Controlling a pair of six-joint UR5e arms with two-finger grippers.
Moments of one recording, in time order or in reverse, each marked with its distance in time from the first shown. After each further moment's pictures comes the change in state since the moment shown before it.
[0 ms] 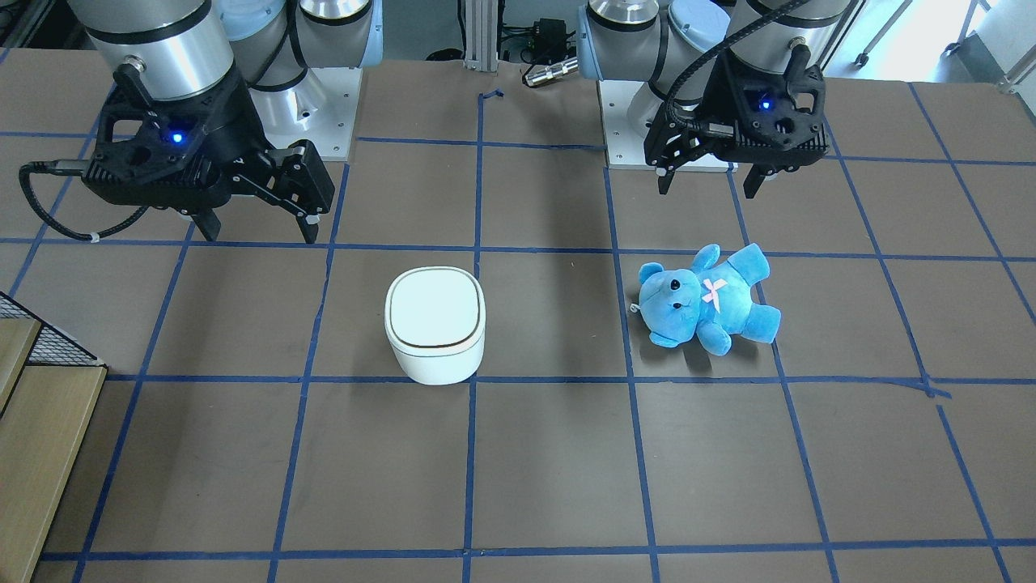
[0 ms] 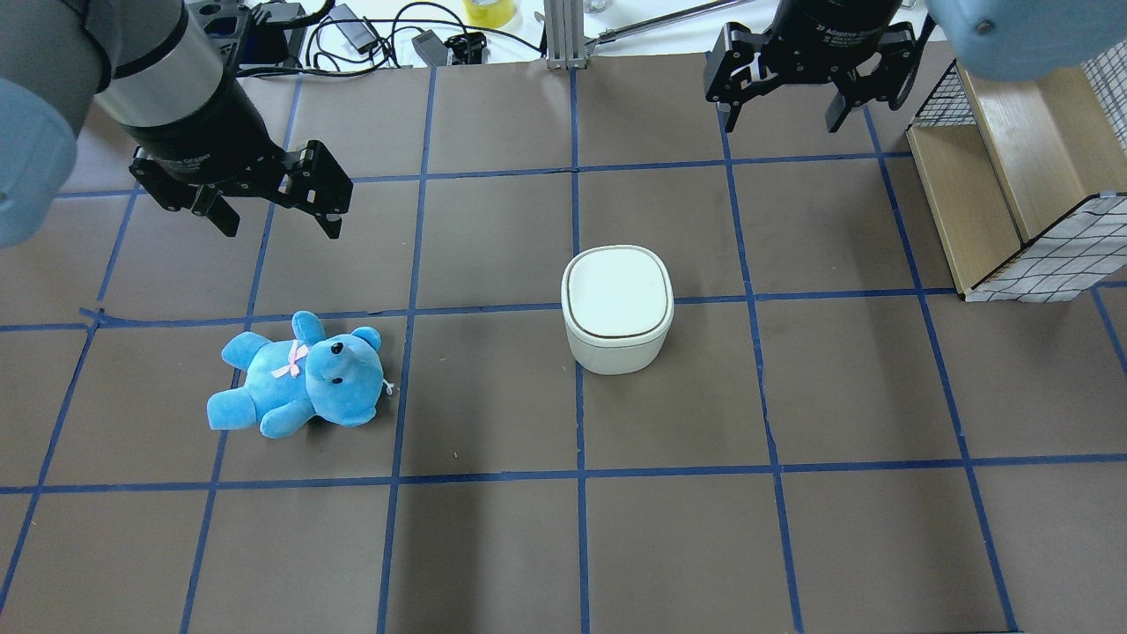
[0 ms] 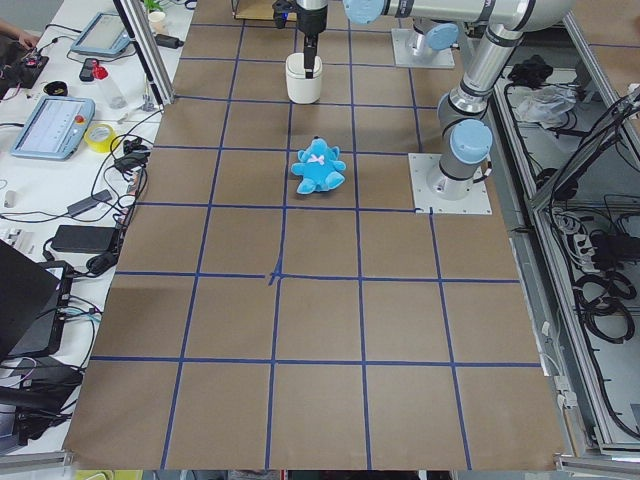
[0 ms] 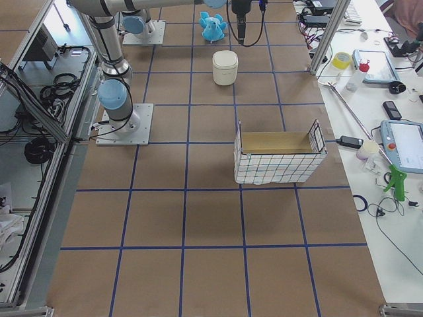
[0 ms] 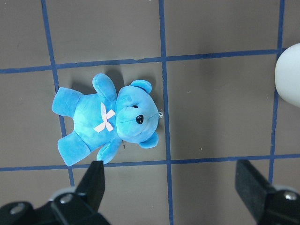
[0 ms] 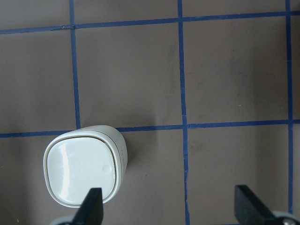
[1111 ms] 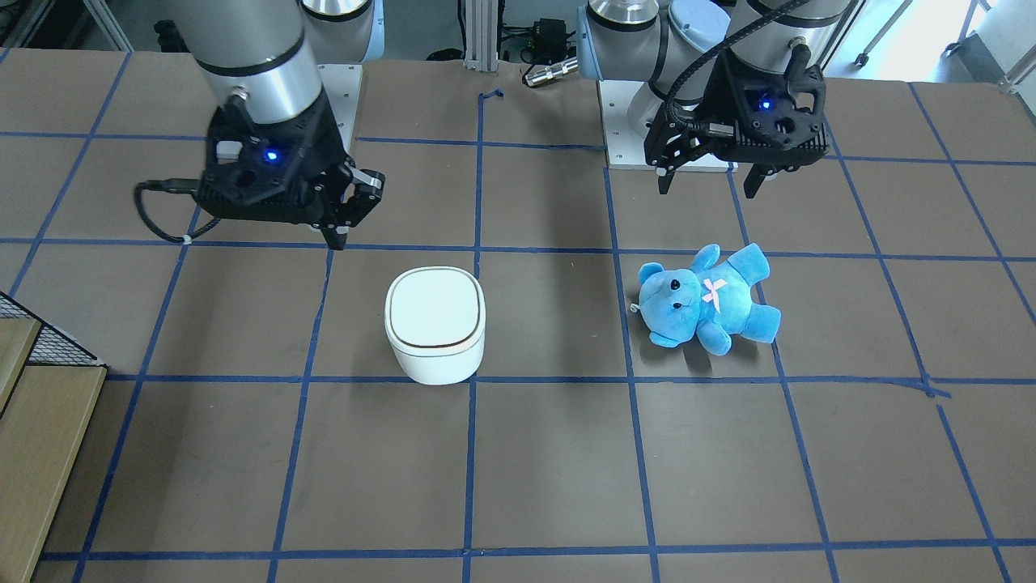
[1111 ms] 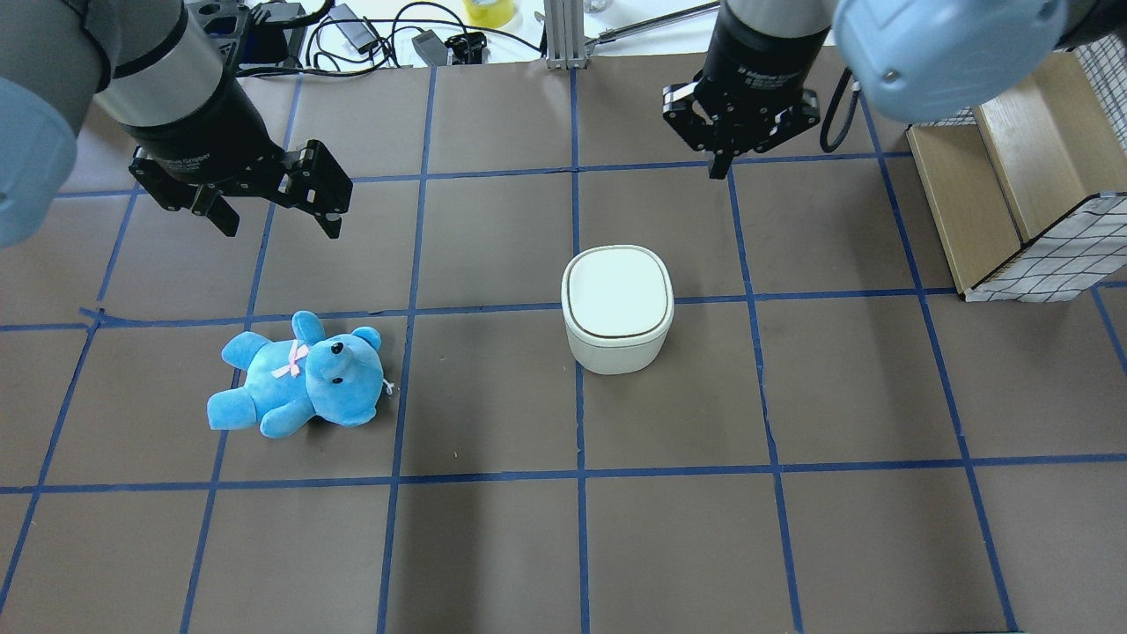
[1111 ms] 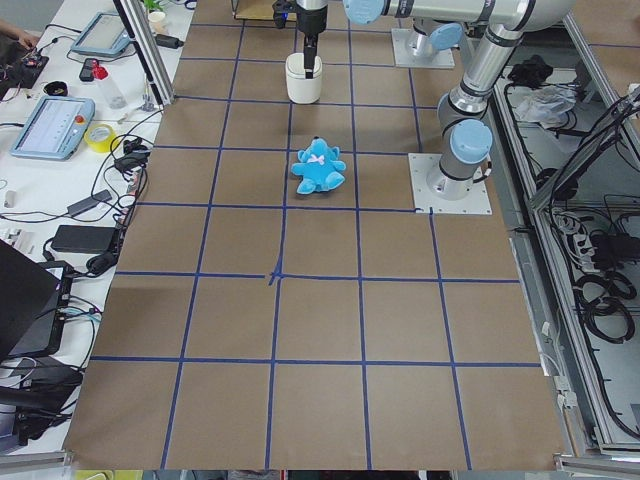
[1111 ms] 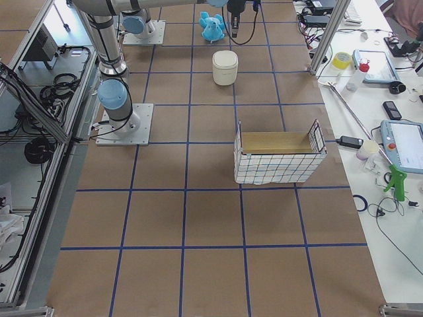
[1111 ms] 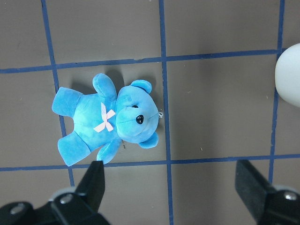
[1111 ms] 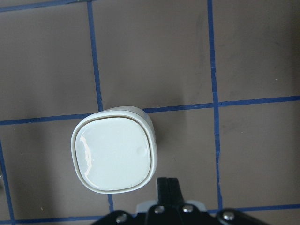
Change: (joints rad) left arm 0.000 0.000 0.000 0.000 0.000 0.000; right arm 0.118 0.035 0.047 -0.014 0.017 0.155
